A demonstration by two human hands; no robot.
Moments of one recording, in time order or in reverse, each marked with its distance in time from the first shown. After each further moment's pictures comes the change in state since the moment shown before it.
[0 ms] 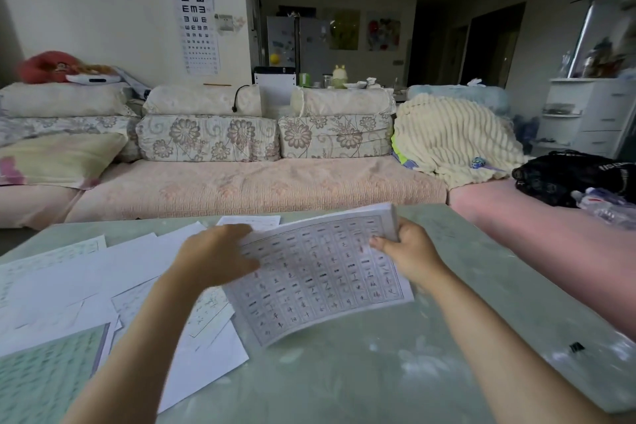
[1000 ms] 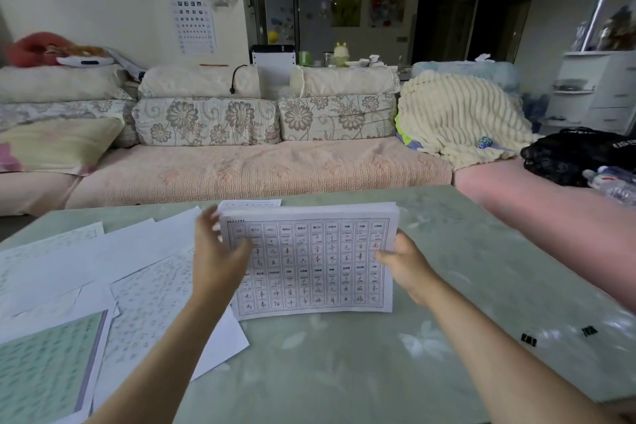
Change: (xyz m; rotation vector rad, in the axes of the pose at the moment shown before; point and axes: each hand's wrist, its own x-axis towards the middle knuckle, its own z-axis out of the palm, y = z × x) left_hand 0.000 0.002 0.078 -0.887 0.470 -0.222; right_hand 0.005 0.073 0.030 0.197 -0.066 0.187
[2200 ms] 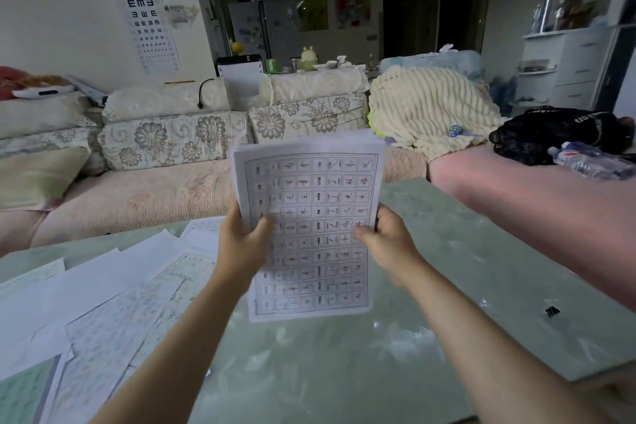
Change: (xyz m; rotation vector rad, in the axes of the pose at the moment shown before) left_hand -0.015 0.089 0.084 -0.364 -0.243 0.052; right_hand -0.001 -0.036 -0.045 0.062 0.124 -0.186
